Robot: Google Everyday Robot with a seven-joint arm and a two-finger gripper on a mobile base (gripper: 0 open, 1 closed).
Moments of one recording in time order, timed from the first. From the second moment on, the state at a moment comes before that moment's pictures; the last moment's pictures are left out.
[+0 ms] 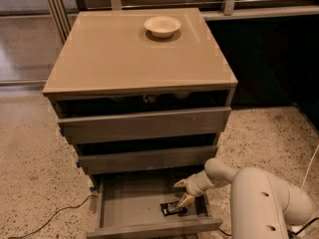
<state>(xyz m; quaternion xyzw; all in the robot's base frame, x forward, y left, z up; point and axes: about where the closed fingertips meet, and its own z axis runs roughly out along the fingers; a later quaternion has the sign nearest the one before) 0.575 -0.103 0.192 -0.69 0.63 0.25 0.24</state>
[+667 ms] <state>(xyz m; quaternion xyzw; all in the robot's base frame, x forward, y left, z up) 0.567 -0.099 0.177 -0.70 0.63 0.26 0.24</state>
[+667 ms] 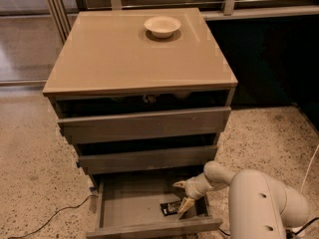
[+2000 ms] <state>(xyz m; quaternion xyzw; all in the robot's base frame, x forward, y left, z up) 0.548 -0.085 0.148 -0.70 0.62 0.28 0.24</state>
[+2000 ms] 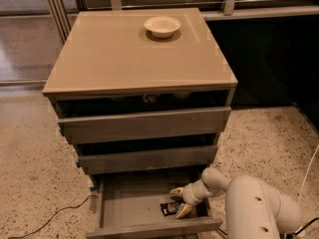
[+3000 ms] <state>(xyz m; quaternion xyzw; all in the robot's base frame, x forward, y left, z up) 0.547 -0.078 0.135 -0.71 0.60 0.28 0.25</state>
